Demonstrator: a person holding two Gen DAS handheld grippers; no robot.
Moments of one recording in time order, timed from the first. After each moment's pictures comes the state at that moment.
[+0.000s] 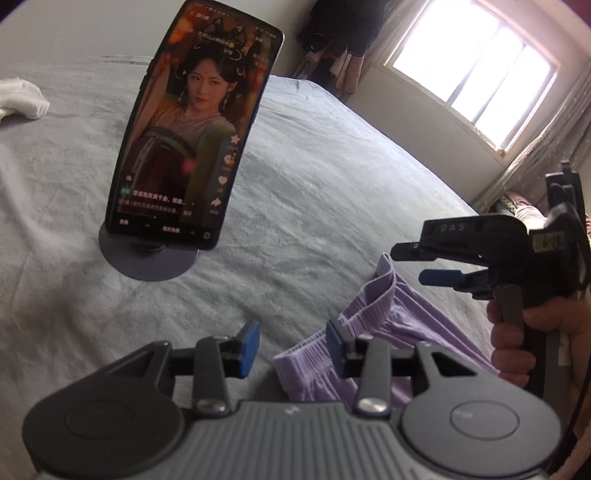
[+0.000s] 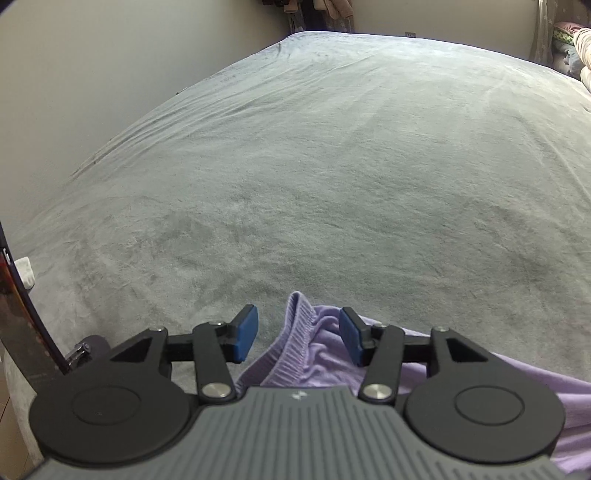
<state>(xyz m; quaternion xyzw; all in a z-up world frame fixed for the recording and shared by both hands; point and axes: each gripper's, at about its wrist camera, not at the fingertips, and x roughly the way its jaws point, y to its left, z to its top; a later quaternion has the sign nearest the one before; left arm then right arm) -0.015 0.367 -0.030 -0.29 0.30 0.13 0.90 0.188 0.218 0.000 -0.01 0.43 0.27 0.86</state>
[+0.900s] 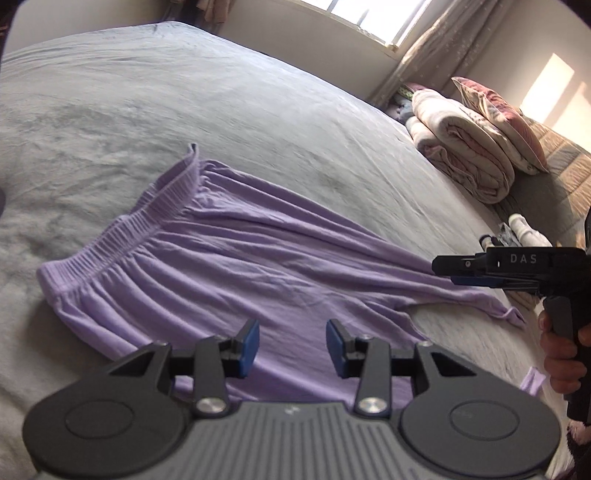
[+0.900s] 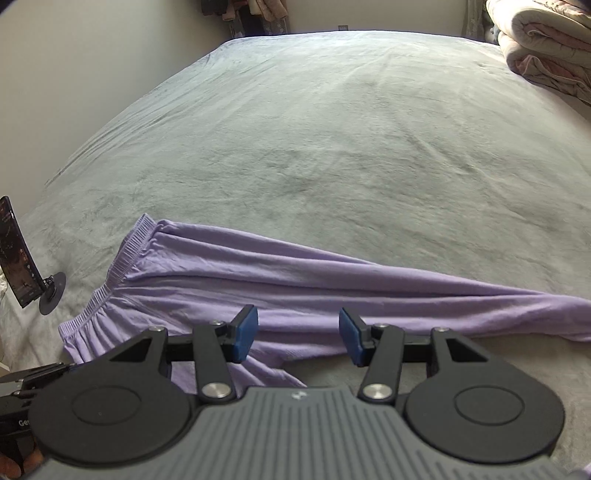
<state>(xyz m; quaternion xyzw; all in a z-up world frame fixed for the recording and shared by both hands) 0.017 0.236 -0.036 -0.19 0.39 -0.08 0.90 0.119 -0.014 0.014 0.01 0.45 0.21 0.87</state>
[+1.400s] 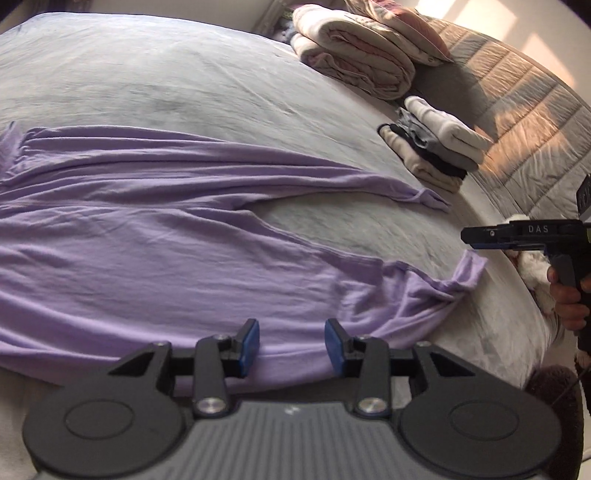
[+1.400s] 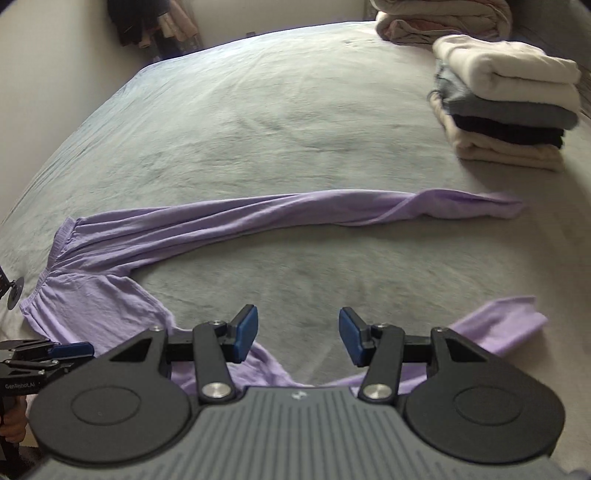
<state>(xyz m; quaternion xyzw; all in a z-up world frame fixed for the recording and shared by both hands) 0.008 0.124 -0.044 -0.10 0.44 -0.25 0.86 0.041 -0.210 0.018 0.07 0.45 0.09 0.89</state>
